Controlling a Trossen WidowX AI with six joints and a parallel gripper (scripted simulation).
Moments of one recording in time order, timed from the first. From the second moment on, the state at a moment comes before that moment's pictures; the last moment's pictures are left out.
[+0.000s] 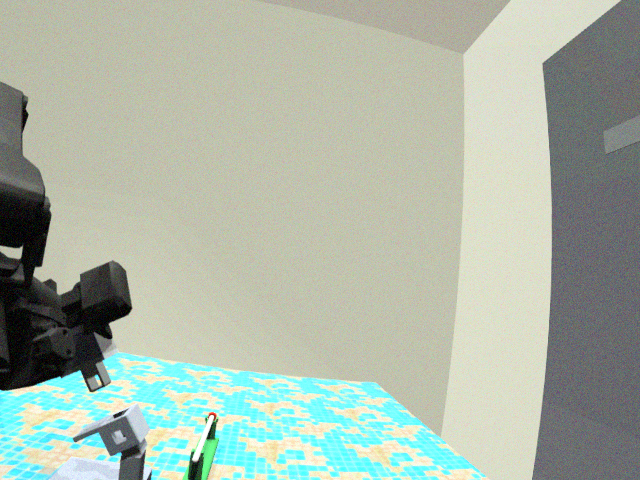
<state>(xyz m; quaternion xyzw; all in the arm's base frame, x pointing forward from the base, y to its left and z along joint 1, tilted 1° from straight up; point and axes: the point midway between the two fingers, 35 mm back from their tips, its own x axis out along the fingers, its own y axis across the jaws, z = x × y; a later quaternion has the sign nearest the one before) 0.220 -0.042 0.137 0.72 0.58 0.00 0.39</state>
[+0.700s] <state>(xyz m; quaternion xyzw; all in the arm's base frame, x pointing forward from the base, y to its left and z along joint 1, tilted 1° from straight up) 0.239 -0.043 0.115 0.72 0.58 0.00 0.39</state>
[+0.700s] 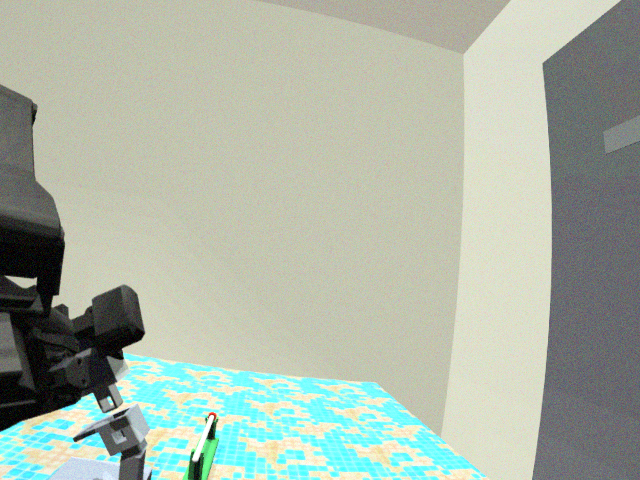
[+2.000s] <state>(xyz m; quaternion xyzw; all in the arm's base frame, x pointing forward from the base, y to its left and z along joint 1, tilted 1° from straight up) 0.261 -0.044 0.082 0.72 0.58 0.00 0.39</state>
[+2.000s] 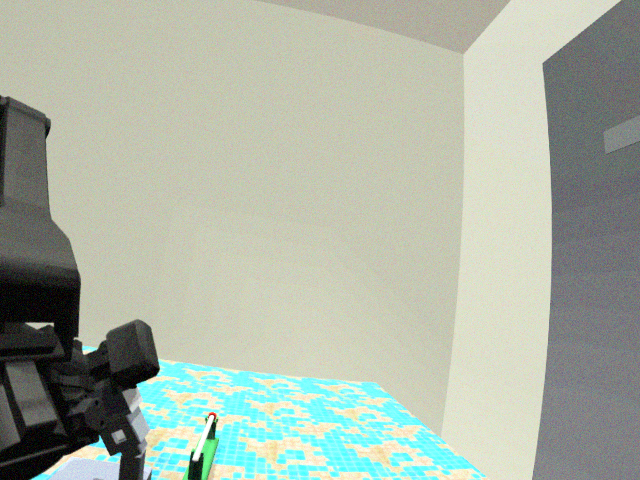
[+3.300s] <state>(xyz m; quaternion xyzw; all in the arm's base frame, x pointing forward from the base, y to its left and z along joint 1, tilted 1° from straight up) 0.239 -0.041 0.110 0.73 0.58 0.00 0.36</state>
